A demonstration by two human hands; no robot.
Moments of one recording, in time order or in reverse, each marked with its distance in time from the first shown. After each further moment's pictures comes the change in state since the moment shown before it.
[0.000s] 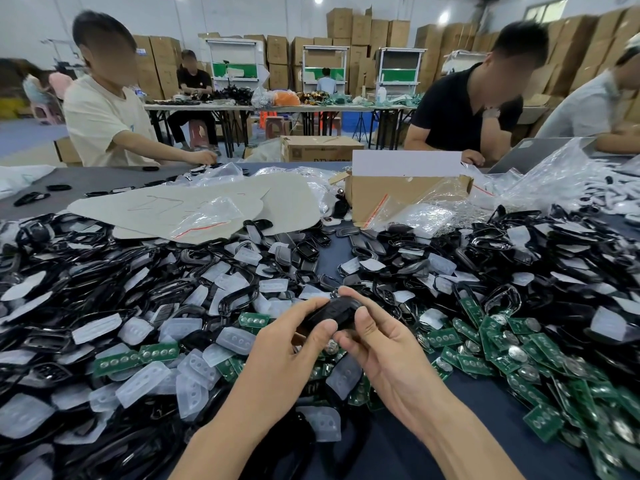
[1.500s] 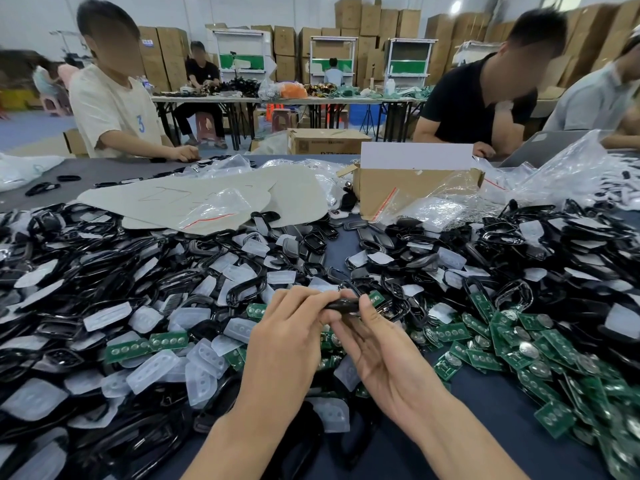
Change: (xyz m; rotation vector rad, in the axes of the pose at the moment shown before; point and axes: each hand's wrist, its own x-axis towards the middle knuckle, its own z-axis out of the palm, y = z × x) left_hand 0.002 -0.003 0.009 0.423 0.352 0.385; right_hand 0.001 0.006 0.012 0.354 0.070 0.140
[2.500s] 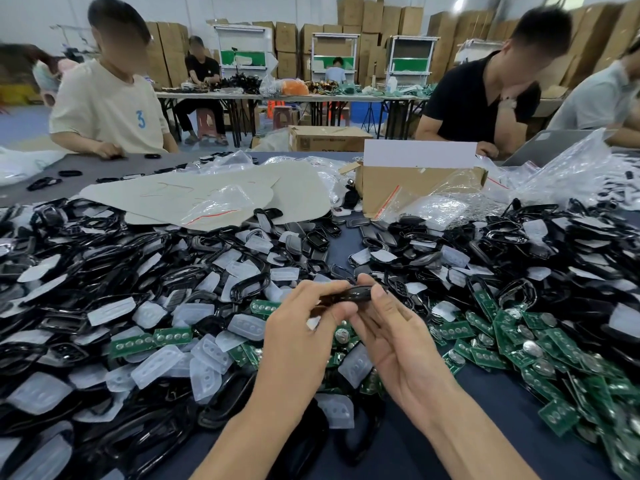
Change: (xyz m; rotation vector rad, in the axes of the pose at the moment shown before) left_hand 0.011 0.021 -0.007 -0.409 -0.110 -0.475; right_hand -0.001 -0.007 0.002 -0.110 0.026 -0.151
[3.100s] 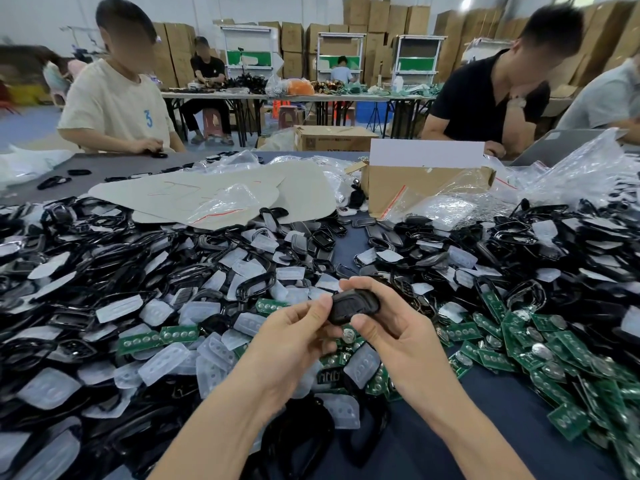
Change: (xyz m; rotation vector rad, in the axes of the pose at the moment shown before) left_hand 0.010 -0.015 -0.014 -0.779 -0.204 -0.704; right_hand -0.011 -0.003 -0.002 -0.768 -0.246 -0.306
